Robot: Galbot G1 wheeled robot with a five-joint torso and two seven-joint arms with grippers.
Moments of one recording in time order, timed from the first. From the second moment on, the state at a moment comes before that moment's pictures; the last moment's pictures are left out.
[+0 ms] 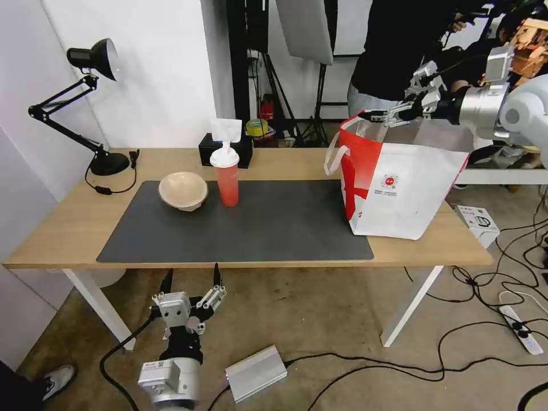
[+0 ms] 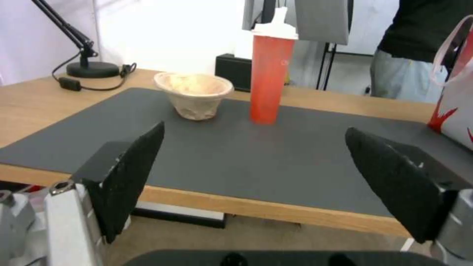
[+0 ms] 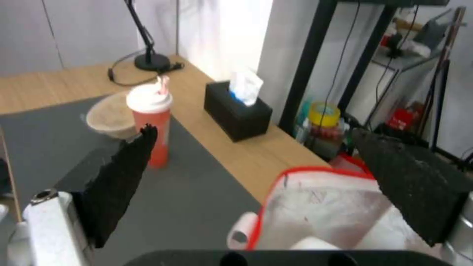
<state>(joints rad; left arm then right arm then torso) 1.75 -1.38 -0.26 -2.33 -0.05 -0.01 -0.41 0.35 0.52 -0.64 1.38 1.18 -0.33 -0.63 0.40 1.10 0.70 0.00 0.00</state>
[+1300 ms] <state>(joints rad) 1.77 -1.44 -0.29 -2.33 -0.01 -0.03 -0.41 -0.41 0.53 -0.19 2.11 1.04 0.10 0.42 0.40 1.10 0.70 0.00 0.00</state>
